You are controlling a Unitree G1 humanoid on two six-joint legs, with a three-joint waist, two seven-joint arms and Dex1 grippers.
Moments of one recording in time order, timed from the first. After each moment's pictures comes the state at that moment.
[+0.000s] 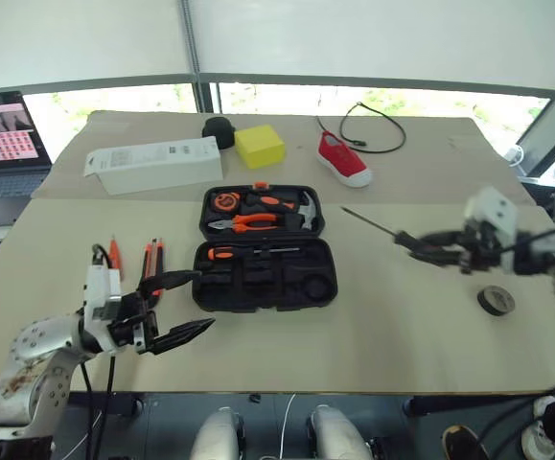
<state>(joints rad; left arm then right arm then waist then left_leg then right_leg) 0.11 0.67 0.28 -0.26 -0.67 0.18 -1.21 -0.59 -0.88 0.01 0.10 0.30 0.38 1.27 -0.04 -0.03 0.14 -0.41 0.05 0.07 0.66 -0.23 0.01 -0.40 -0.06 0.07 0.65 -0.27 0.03</state>
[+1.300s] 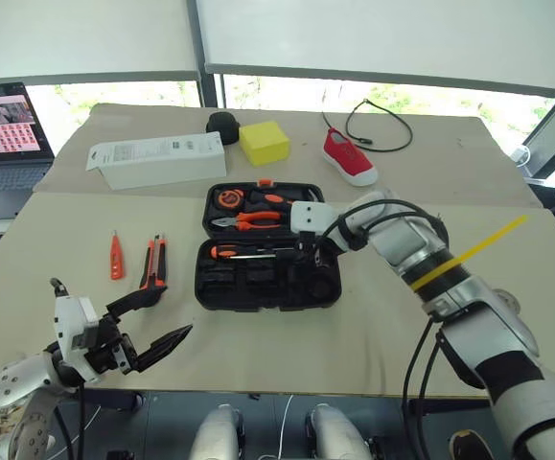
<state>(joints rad) 0.32 0.62 0.38 -0.34 -0.66 0.11 -1.06 -1.04 -0.45 0.55 0.44 -0.15 0.40 1.21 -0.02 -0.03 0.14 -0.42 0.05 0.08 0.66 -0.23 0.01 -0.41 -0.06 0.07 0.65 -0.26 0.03</state>
